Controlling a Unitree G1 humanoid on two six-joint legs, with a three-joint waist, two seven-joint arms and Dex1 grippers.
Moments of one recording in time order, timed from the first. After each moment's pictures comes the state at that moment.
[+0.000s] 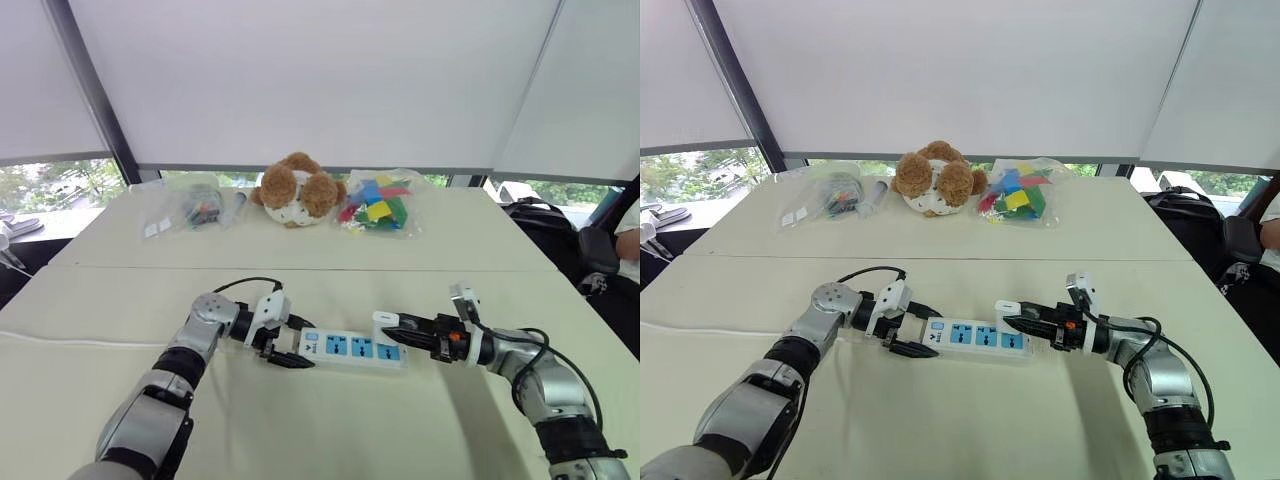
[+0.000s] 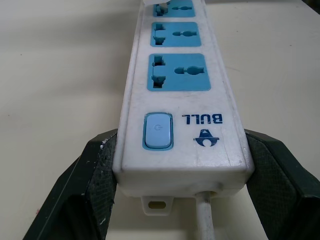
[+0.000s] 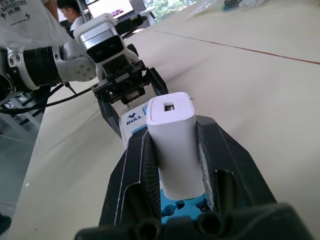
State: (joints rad) left arm -0.83 0.38 -0.24 0.93 -0.12 -0.33 -1.50; right arm -0.39 -0.55 -0.07 0.22 0.47 0.23 1.27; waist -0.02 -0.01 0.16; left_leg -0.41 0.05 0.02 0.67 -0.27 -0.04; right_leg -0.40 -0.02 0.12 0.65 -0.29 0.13
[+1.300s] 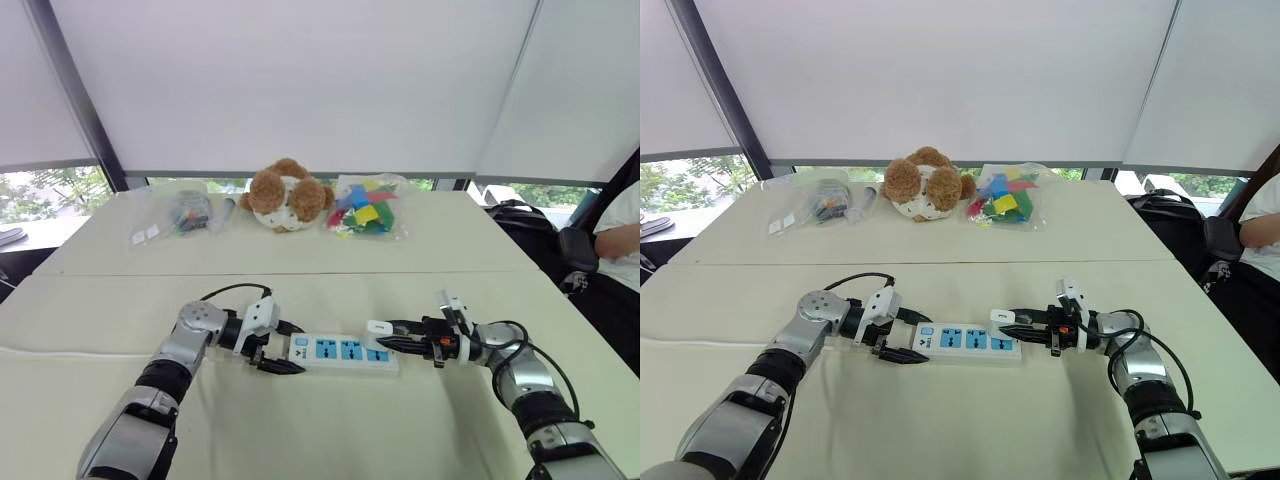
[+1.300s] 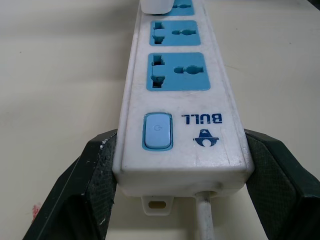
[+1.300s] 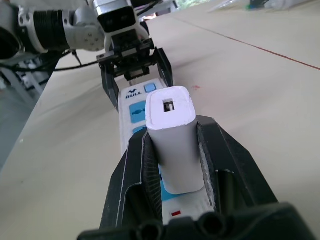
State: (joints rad) left arm -0.73 0.44 -0.22 0.78 -0.12 -0.25 -1.48; right arm -0.57 -0.52 0.07 0.71 0.39 -0.19 1.48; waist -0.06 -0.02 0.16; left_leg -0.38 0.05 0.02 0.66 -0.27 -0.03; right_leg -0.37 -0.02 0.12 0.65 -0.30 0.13
